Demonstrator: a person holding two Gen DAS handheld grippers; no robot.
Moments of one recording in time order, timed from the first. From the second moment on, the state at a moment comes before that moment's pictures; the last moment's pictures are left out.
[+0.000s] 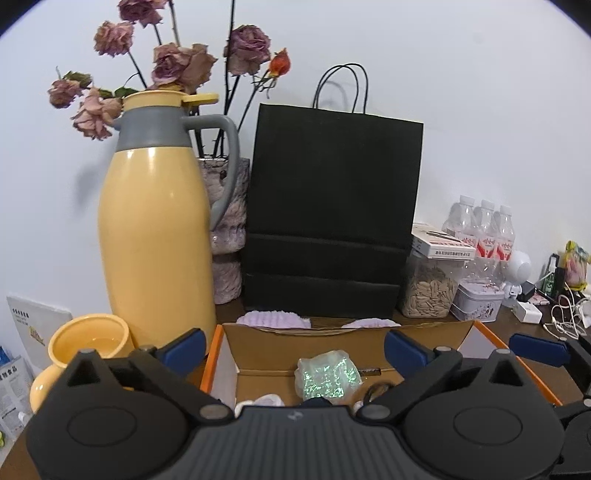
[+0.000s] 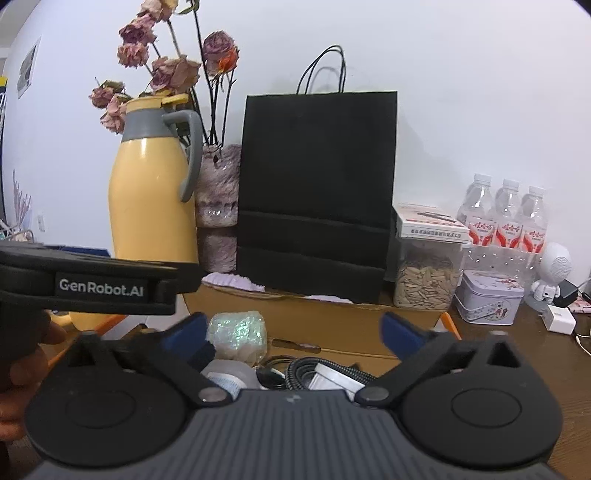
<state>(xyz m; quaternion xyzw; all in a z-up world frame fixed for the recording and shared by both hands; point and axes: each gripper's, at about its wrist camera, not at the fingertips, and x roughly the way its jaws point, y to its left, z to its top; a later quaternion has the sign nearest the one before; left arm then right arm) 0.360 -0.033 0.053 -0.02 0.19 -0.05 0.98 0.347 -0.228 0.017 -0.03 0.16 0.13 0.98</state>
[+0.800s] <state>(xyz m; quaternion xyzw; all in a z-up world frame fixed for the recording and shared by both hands) 0.284 -0.022 0.062 -0.02 0.18 -0.03 0.98 0.275 -0.219 0.018 -0.04 0.15 0.11 0.98</state>
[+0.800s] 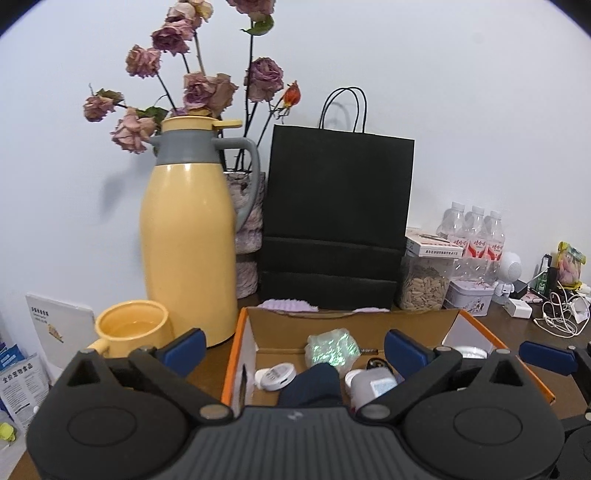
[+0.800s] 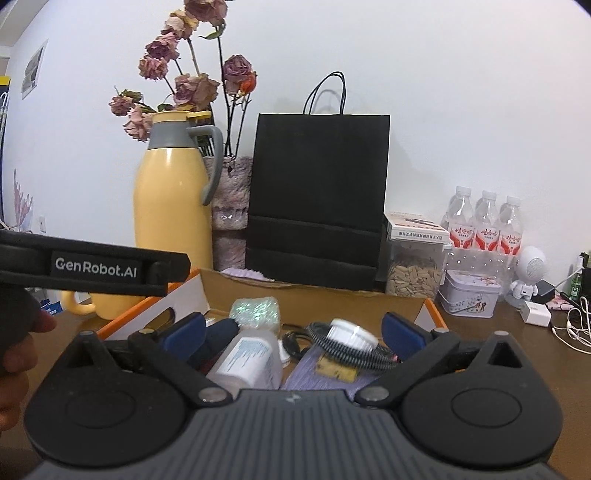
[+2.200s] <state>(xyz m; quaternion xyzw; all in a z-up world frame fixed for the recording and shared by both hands) 0.222 0.102 -0.011 -0.01 0.30 0.04 0.95 0.258 -0.101 -0.050 -0.06 0.32 0.18 0.93</state>
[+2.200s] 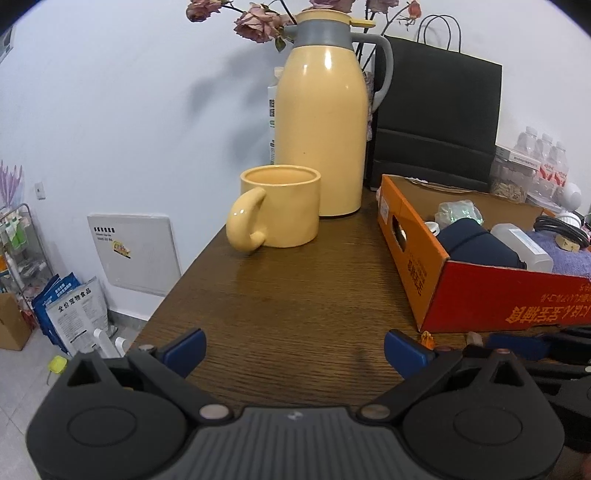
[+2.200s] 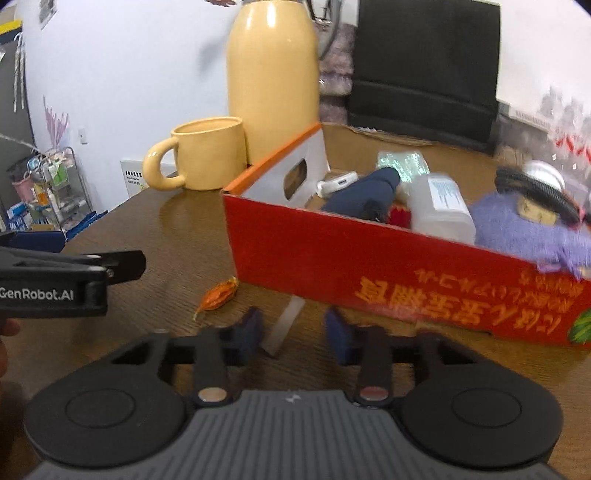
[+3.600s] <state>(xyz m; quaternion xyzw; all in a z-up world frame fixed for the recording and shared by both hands) 0.207 -0.015 0.030 -0.01 0.24 -0.07 0.97 0.204 -0.221 0.011 -0.02 0.15 0.19 0.97</state>
